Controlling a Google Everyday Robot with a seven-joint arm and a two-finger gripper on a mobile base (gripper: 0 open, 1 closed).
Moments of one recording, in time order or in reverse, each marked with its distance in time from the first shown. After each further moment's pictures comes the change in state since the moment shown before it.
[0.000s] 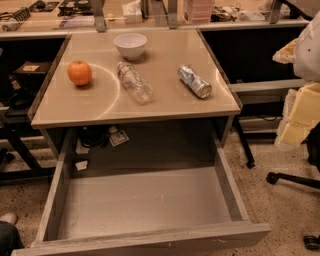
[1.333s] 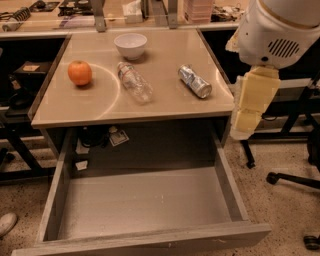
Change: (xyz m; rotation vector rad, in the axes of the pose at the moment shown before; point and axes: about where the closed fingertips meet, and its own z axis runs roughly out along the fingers) arm -0.082 0.007 -0.001 -0.031 0.001 -0.119
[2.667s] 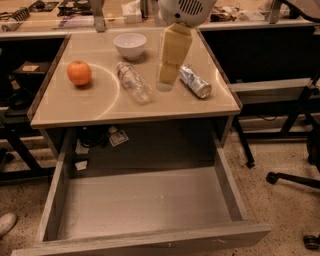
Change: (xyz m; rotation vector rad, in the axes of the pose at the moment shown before) arm -0.132 -0.076 0.017 0.007 -0.177 -0.106
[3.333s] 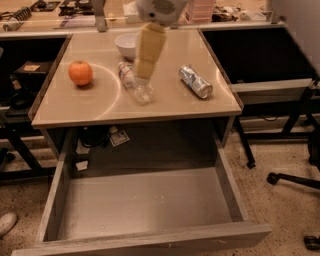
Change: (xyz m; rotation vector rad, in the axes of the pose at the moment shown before) arm -0.038 -0.024 0.026 0.003 -0.044 -0.040
